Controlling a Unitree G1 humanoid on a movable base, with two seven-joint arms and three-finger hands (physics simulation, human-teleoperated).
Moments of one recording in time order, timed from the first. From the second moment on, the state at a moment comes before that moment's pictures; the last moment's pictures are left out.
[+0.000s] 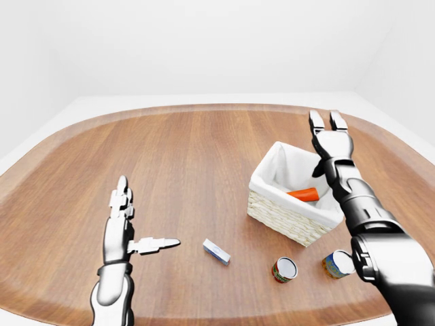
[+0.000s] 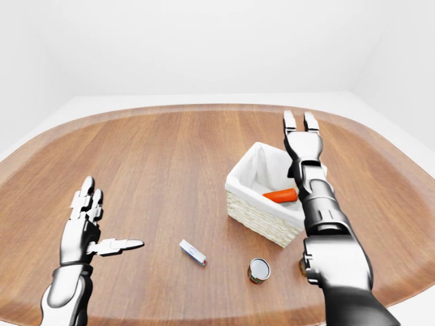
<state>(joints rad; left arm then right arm) 0.23 0.01 0.23 -0.27 0.08 -0.09 -0.11 -0.89 -0.50 0.00 1.13 -1.18 -0.09 -0.36</state>
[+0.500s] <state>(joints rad) 0.23 0.01 0.23 -0.28 0.08 -0.09 -0.11 -0.79 -0.54 -0.14 0.47 -1.12 -0.08 0.01</state>
